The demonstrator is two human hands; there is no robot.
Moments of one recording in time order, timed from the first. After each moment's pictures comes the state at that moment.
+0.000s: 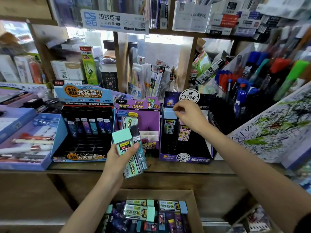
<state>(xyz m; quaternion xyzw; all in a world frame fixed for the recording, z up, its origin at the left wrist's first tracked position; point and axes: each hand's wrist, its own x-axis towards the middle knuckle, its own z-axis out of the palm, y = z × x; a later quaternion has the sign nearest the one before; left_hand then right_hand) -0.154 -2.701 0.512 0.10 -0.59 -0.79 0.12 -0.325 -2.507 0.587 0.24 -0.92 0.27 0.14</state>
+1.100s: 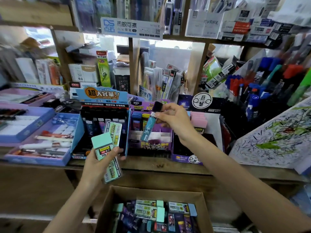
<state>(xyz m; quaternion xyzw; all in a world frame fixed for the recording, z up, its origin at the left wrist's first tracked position) -0.116 -2.772 0.509 0.12 -0.62 -0.75 0.19 -0.249 -2.588 0.600 0.18 -0.72 0.67 -0.04</state>
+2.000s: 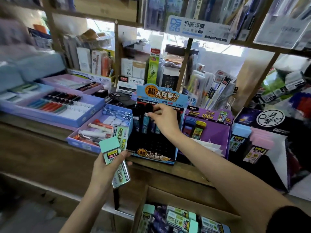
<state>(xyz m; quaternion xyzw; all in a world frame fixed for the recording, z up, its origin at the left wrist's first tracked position) -0.079 -2.879 0.473 0.19 -0.56 -0.77 0.26 -0.257 -2.788 0.567 0.25 -0.82 0.51 0.02</state>
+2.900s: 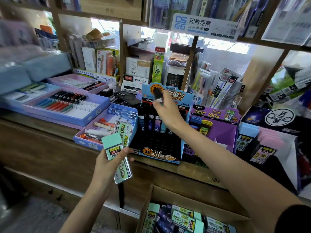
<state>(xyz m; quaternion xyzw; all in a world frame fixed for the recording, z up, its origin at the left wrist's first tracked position) -0.078 -2.890 0.477 0.20 -0.56 -0.76 0.26 -0.254 -2.792 0.591 0.36 -0.79 0.49 0.01</state>
